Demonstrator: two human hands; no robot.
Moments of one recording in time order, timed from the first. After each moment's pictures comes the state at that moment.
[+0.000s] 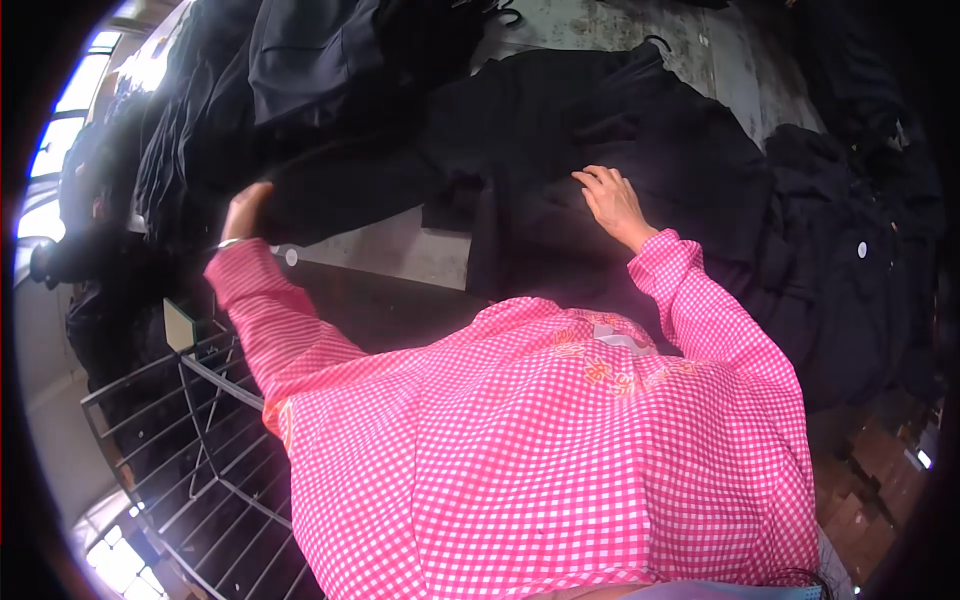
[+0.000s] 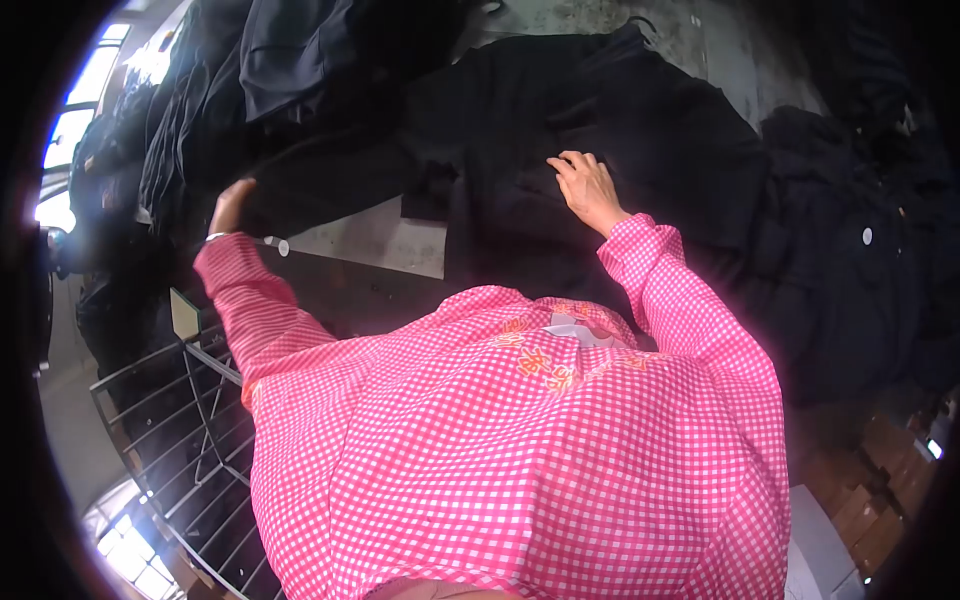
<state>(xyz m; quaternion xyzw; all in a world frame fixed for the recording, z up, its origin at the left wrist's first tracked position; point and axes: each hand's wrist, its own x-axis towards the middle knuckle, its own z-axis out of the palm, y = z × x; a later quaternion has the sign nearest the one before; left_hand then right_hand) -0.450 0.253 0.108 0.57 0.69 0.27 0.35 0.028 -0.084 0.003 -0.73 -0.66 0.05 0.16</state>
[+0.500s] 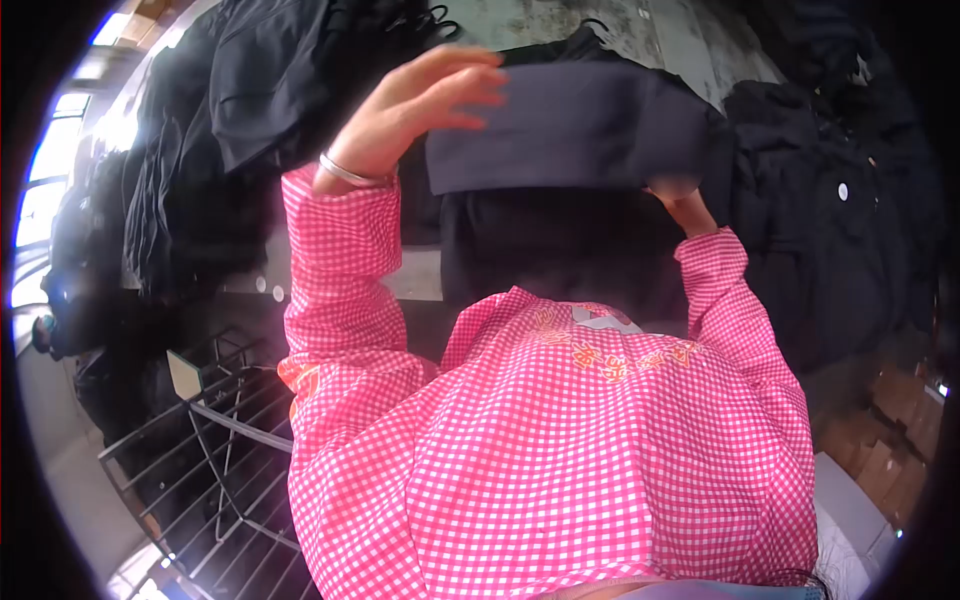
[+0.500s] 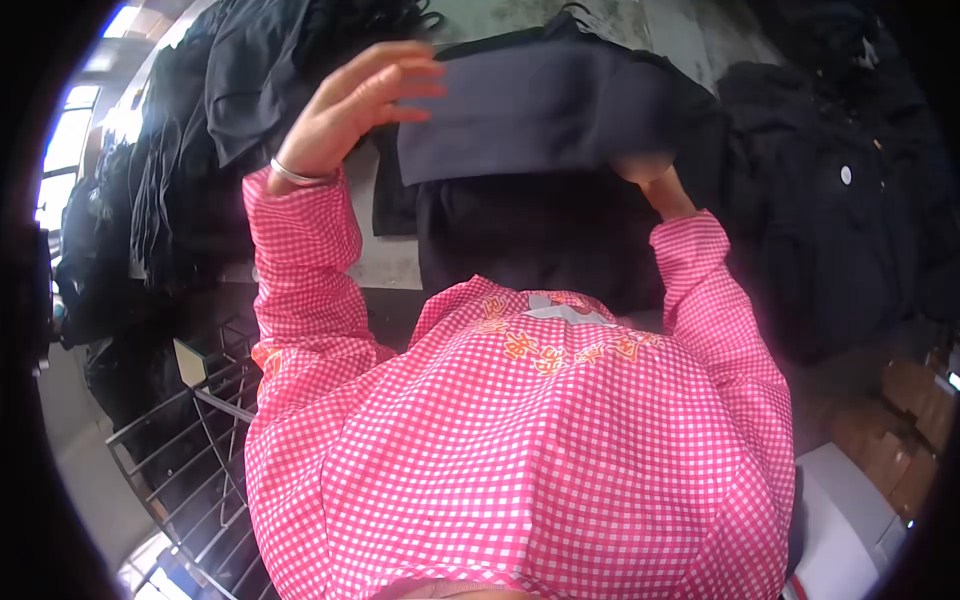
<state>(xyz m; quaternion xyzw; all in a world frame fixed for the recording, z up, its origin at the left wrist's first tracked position) -0.140 0.075 0.245 0.65 0.10 0.13 0.74 0.152 -0.219 0.014 -0.63 -0.20 0.45 0.60</state>
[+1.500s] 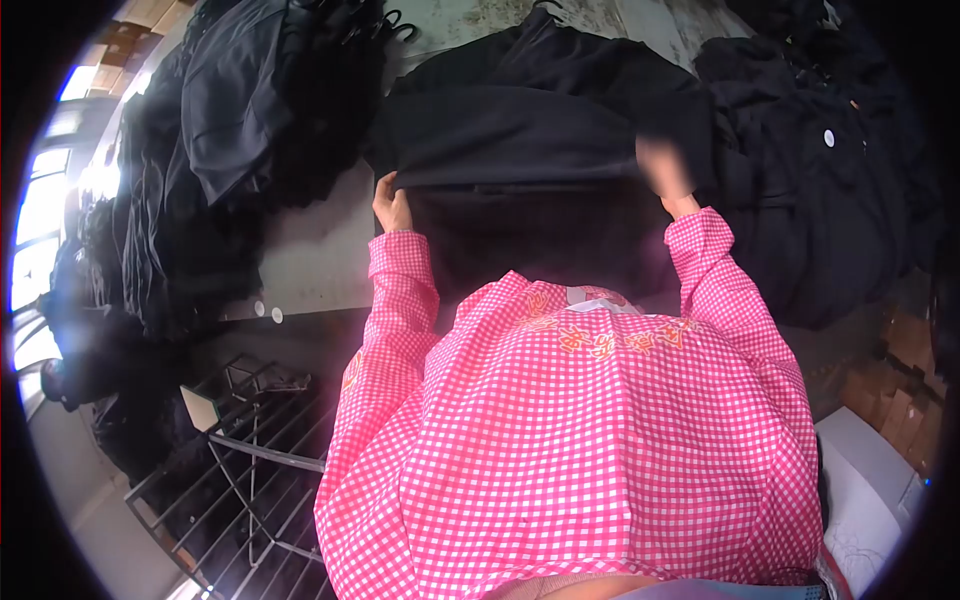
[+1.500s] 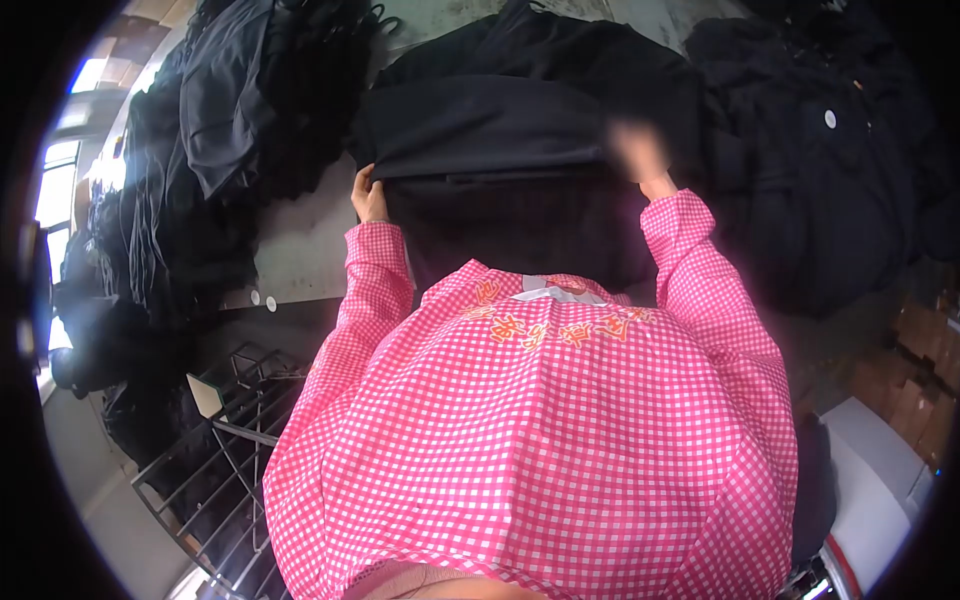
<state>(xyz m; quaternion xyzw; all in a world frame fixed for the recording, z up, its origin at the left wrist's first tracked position) -0.187 0.055 -0.057 0.57 0.47 0.38 0.55 0.143 -0.246 0.025 -0.75 -0.14 0.30 0.57</state>
